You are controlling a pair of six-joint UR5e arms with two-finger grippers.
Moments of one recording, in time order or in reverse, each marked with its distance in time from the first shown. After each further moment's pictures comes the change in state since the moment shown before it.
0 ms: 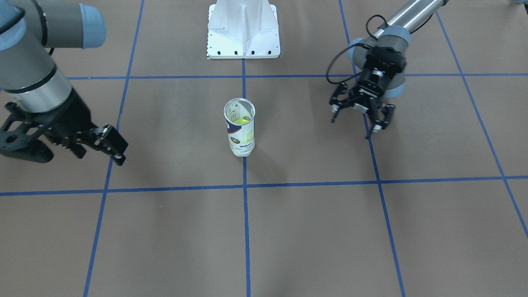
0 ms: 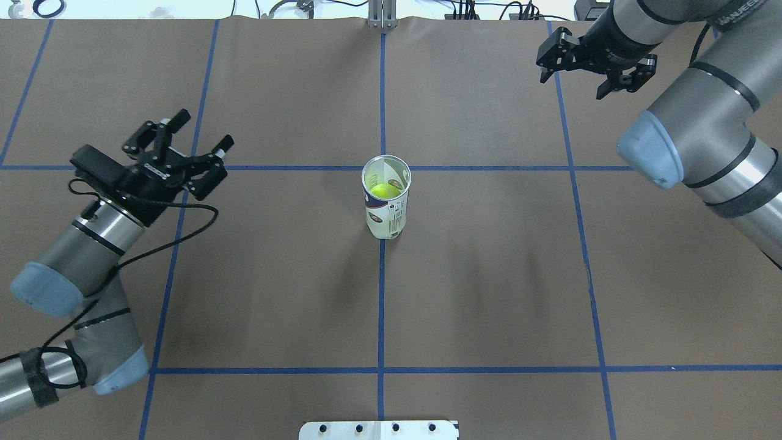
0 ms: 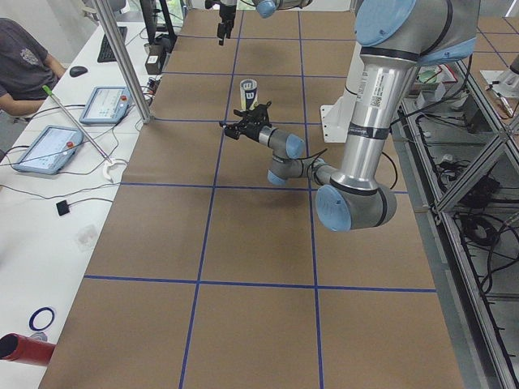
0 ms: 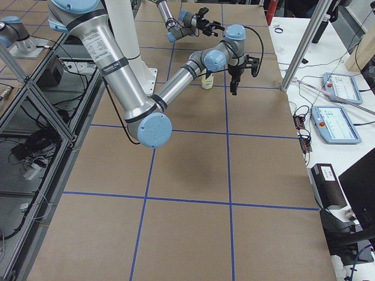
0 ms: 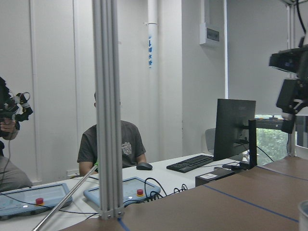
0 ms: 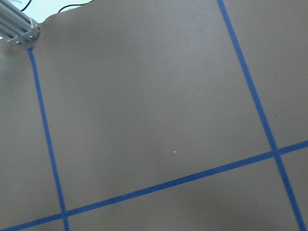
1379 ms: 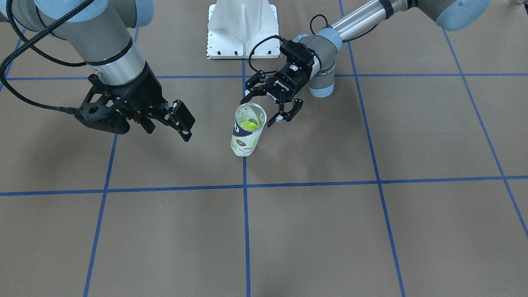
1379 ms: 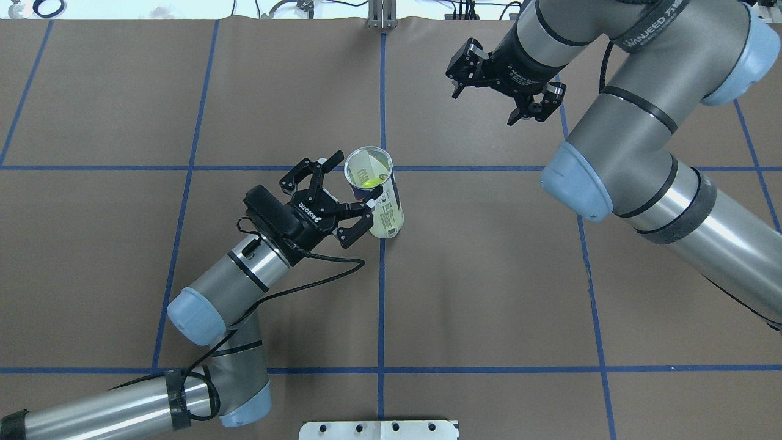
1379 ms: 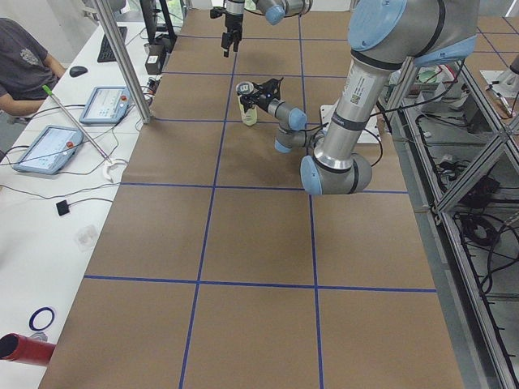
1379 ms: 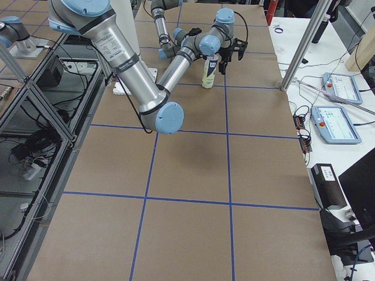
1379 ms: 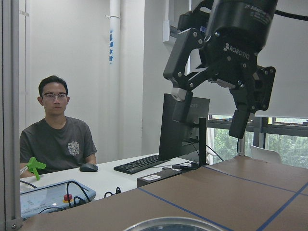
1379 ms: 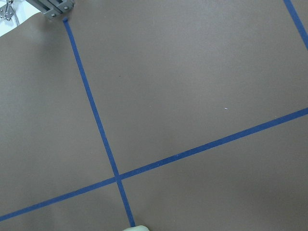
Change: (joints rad) left arm 0.214 -0.354 0.163 -0.046 -0.037 0.156; right arm -0.160 0.154 0.028 -0.006 -0.006 0.345
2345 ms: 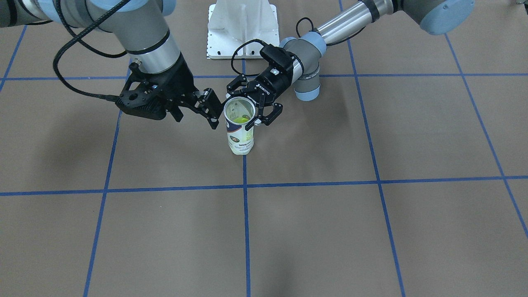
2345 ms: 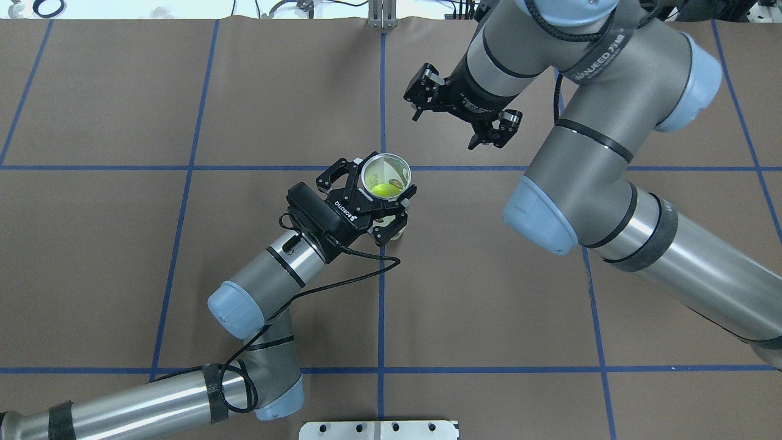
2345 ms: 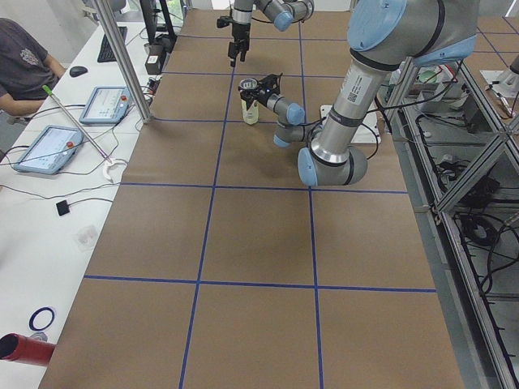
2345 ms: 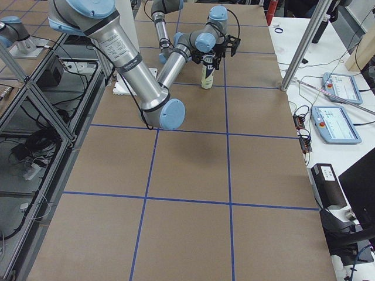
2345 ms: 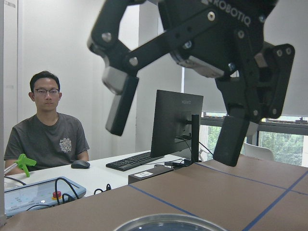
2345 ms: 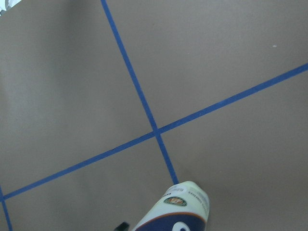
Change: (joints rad) left arm 0.003 -0.137 0.136 0.001 -0.023 -0.001; right arm -0.064 0.025 0.004 0.005 -0.030 0.056
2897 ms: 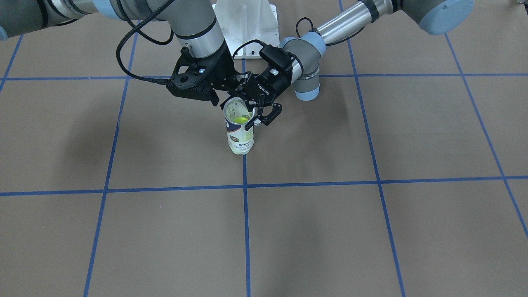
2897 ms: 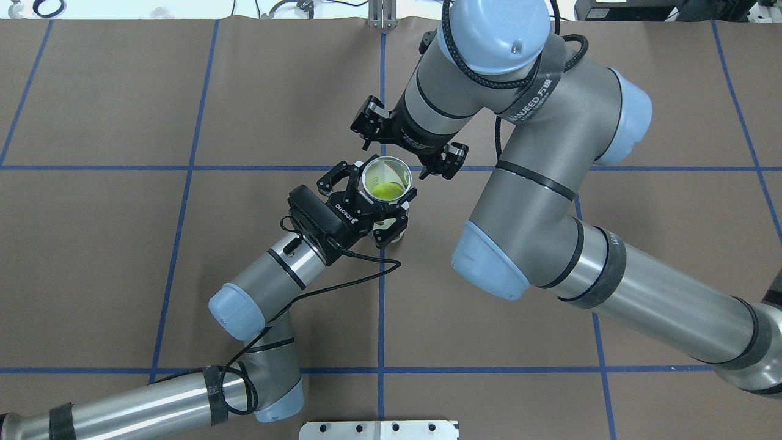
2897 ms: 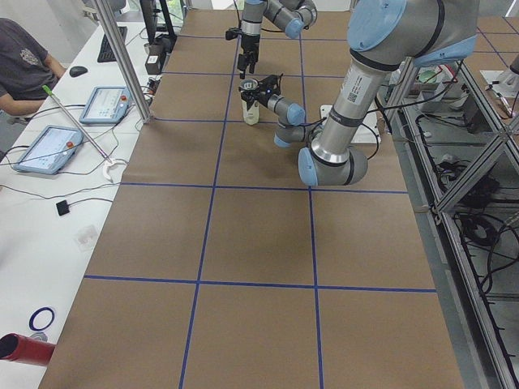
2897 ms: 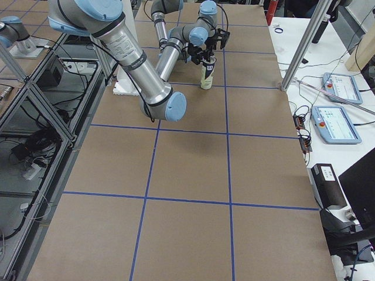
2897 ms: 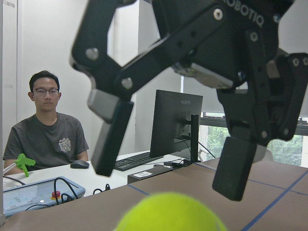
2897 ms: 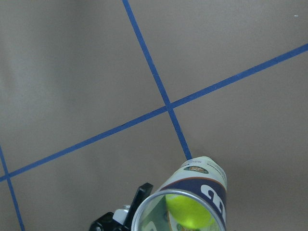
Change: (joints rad) left arm 0.007 -0.001 0.010 0.000 -0.001 -0.002; right arm -0.133 0.100 -0.021 0.000 -0.073 0.133
